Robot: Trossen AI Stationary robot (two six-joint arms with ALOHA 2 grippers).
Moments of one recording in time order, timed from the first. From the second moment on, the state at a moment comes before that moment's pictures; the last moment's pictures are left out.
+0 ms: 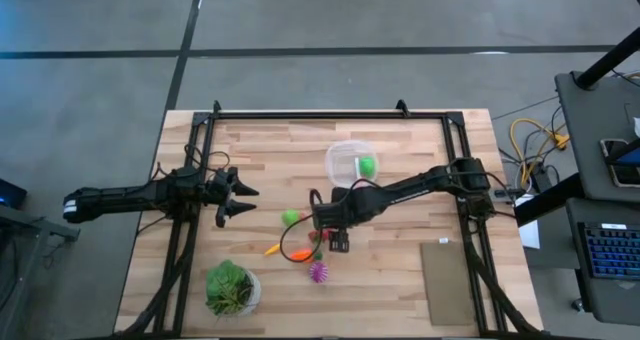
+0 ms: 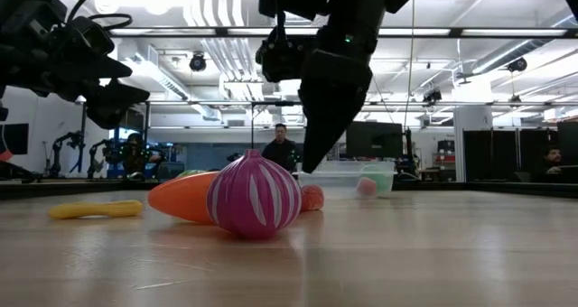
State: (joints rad) left arm 0.14 0.21 0.03 -0.02 0.20 -0.33; right arm 0.16 2.03 1.50 -0.71 0.10 0.21
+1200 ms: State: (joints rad) left arm 0.14 0.21 0.03 -0.02 0.20 -0.33; right arm 0.16 2.10 1.47 -0.64 0.11 0.17
